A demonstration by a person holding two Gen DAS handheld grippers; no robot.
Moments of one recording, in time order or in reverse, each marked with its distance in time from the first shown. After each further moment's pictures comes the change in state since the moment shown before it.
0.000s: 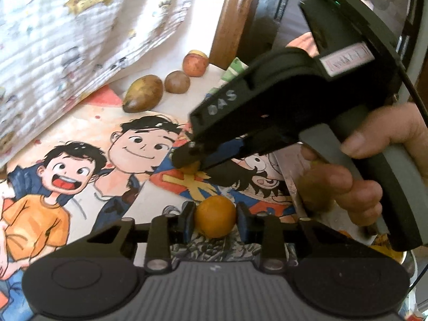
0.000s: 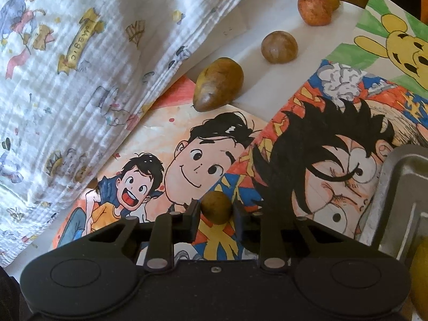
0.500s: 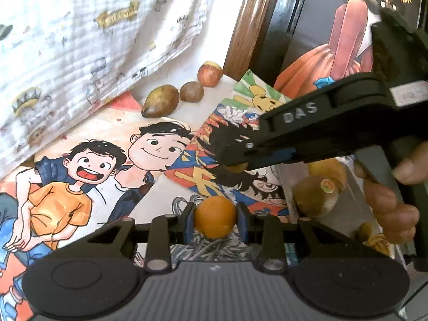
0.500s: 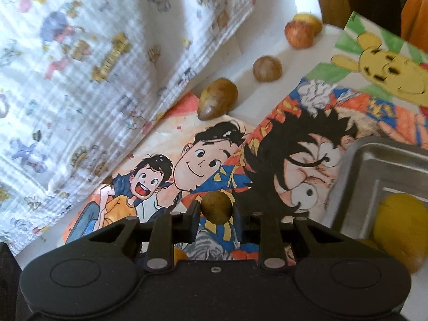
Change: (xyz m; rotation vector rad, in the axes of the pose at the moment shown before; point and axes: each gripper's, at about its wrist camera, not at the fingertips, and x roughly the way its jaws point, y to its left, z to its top) left arm -0.035 -0.010 -0.006 -0.052 -0.046 0.055; right arm -0.062 0.010 -0.033 -0.014 -0.118 -0.020
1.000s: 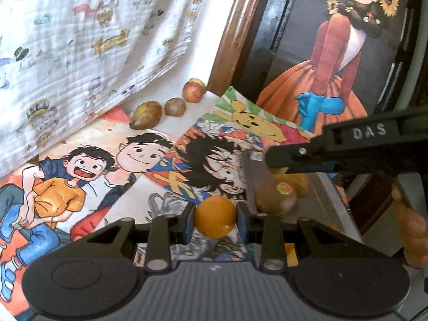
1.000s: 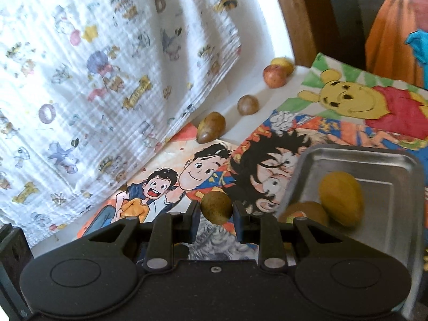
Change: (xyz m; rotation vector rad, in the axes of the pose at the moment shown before) left arm -0.046 -0.030 -0.013 -0.007 -0.068 -0.052; right arm -0.102 0.009 -0.055 0.010 -0.192 -0.044
